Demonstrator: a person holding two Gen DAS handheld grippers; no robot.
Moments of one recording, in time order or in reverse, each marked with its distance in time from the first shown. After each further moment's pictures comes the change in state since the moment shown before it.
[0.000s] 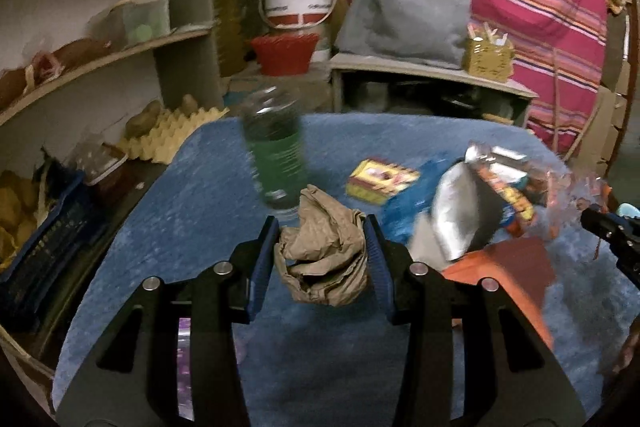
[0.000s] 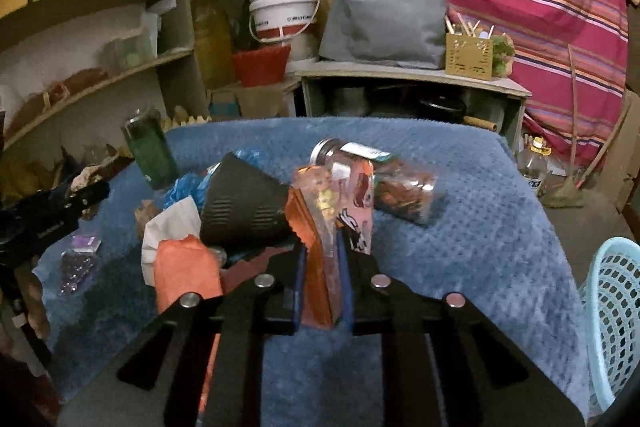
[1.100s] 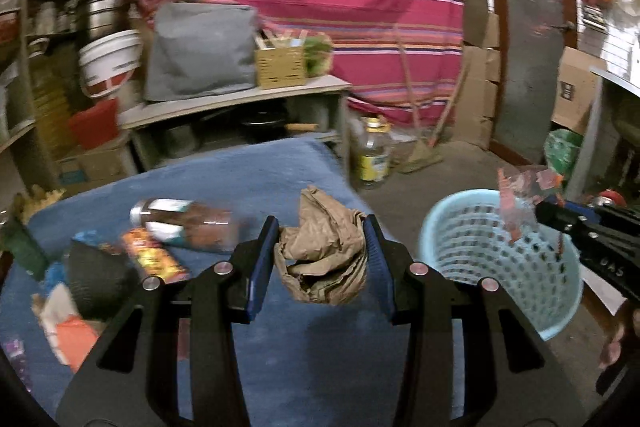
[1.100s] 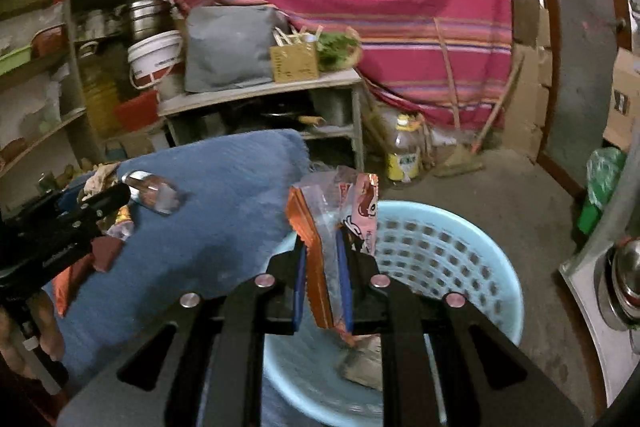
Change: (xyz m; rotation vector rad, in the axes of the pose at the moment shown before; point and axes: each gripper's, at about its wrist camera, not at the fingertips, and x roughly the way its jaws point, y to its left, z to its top) left arm -0.053 -0.338 -0.004 0.271 -0.063 -0.387; right arm -0.142 -0.266 -0.040 0.215 -0.031 -0.273
